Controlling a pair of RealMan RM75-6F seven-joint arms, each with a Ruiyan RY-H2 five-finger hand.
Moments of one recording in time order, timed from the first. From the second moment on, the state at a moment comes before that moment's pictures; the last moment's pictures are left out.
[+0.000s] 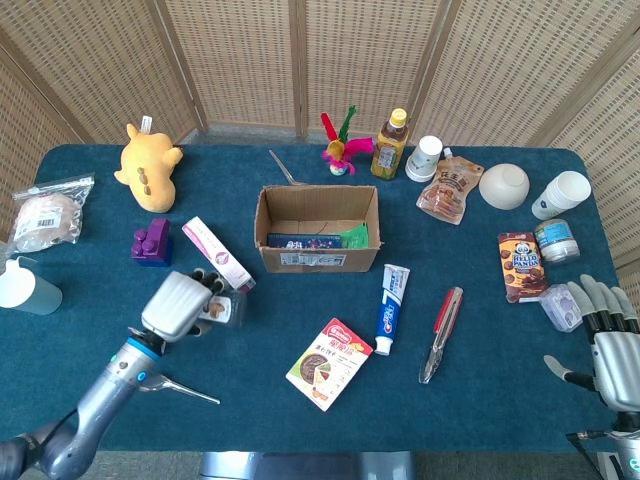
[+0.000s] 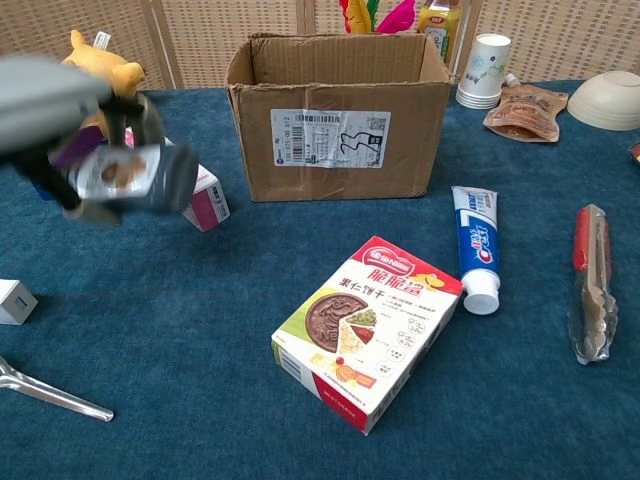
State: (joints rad) left arm -0.55 -1.32 -0.12 -1.76 1.44 1.13 0.51; right arm 0.04 -1.03 0.08 -1.70 -1.54 1.55 0.02
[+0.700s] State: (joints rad) left arm -0.85 -1.27 -0.40 -1.84 1.12 1.05 0.70; right arm 0.05 -1.03 0.08 -1.69 -1.54 1.53 0.03
